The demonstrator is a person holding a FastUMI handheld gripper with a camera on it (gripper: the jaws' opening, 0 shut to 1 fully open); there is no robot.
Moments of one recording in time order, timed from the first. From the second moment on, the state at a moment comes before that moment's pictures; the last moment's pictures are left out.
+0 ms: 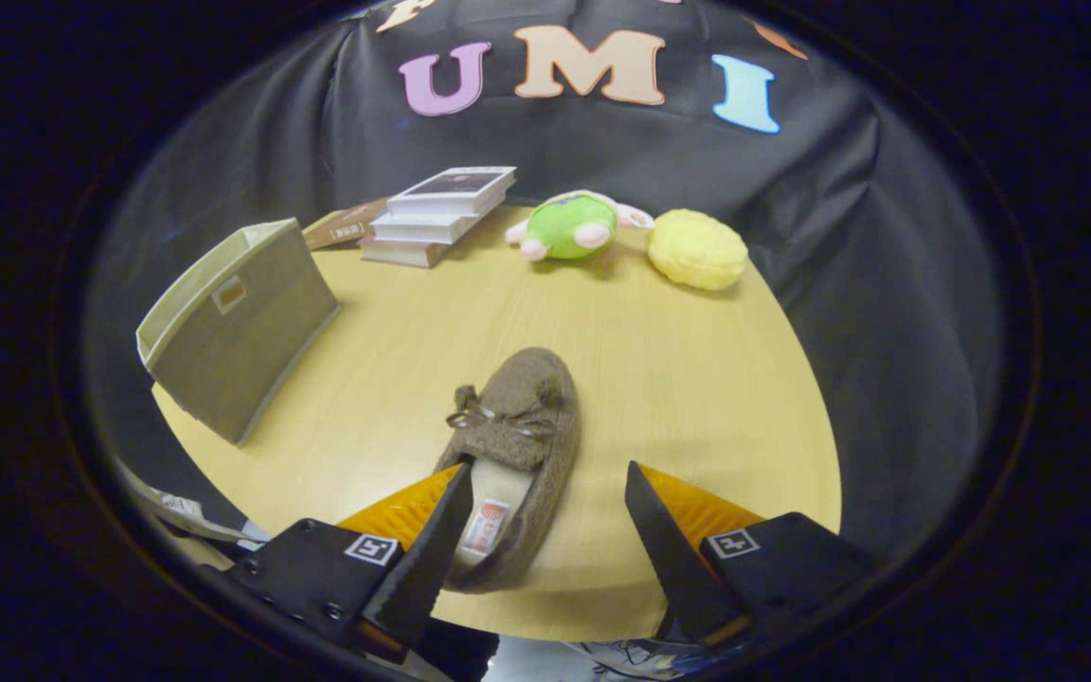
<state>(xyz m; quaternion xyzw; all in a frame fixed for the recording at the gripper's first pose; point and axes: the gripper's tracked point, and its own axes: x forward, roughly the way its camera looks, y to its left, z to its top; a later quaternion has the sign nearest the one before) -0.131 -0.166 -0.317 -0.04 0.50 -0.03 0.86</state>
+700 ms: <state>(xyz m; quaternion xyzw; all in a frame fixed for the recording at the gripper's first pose) -0.143 -0.165 -0.371 0.04 0.58 -0.04 0.81</state>
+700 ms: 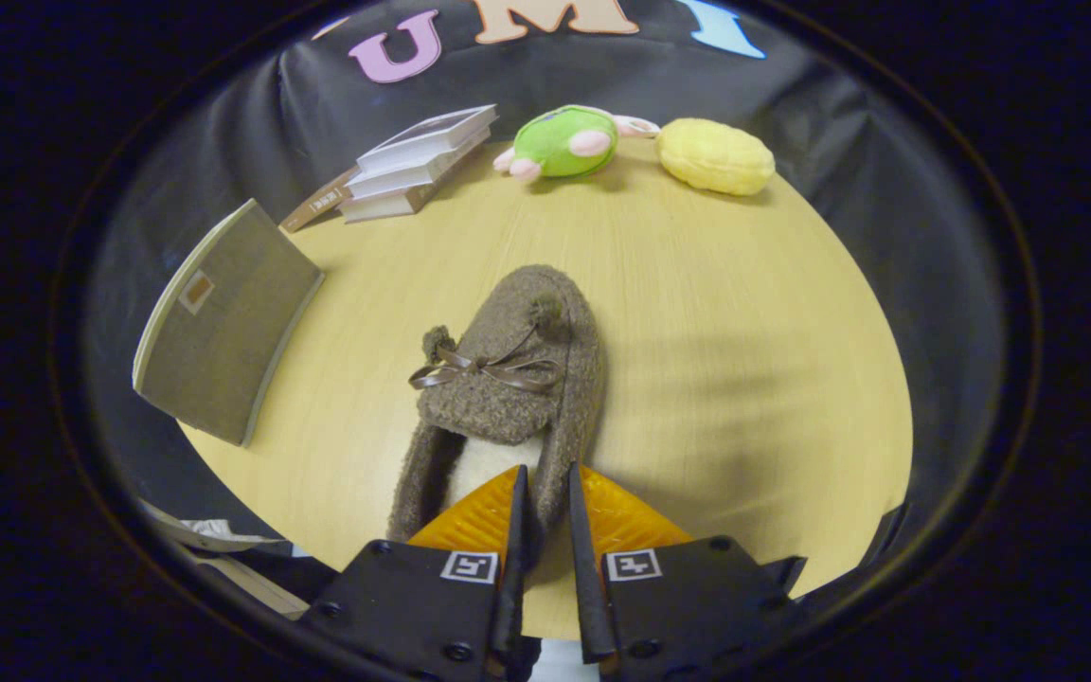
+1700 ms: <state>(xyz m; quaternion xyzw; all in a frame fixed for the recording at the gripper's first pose) -0.100 -0.104 -0.308 0.25 0.54 -0.11 0.80</state>
